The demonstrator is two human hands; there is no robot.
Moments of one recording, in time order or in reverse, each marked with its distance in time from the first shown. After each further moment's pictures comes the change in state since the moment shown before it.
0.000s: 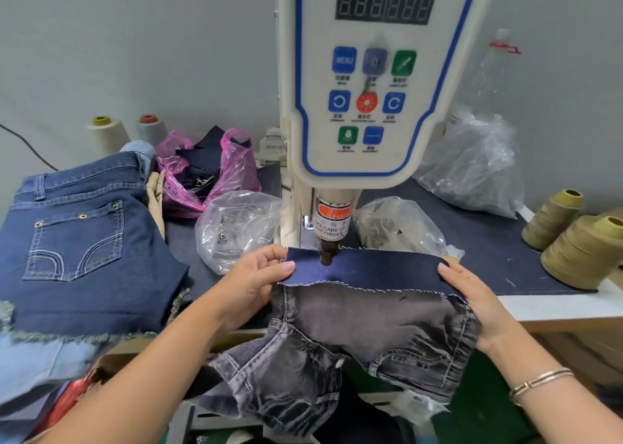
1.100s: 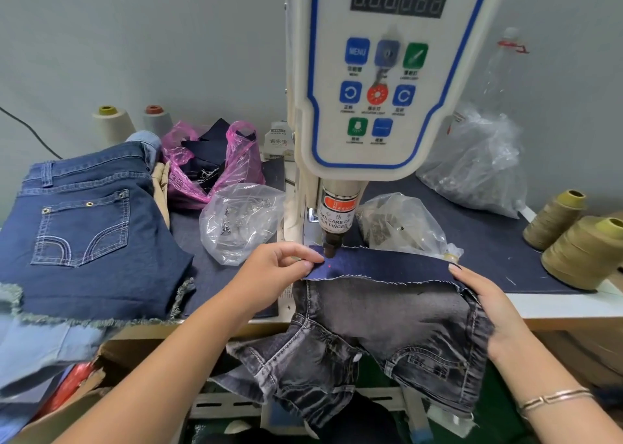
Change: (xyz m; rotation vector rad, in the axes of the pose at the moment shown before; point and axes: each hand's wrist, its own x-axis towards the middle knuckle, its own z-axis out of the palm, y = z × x) left_hand -0.008 0.005 0.028 0.566 0.128 0.154; right_hand -0.016 -0.009 0.007 0.034 0.236 0.085
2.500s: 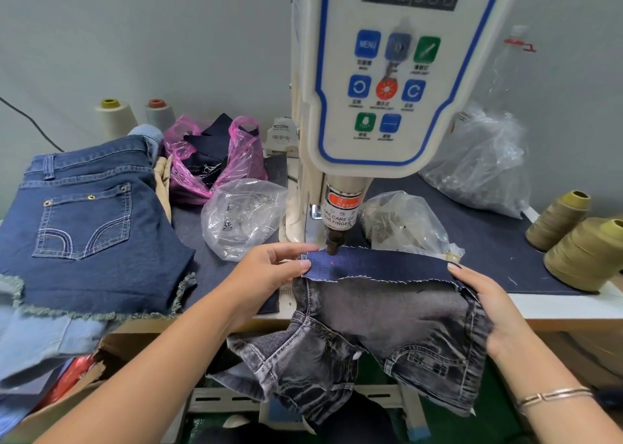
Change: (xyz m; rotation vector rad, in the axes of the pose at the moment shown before) left_hand -0.005 -0.009 -0.006 -0.198 -0.013 -0.129; right_hand 0.006 0.001 -0.002 0.026 -0.001 0.028
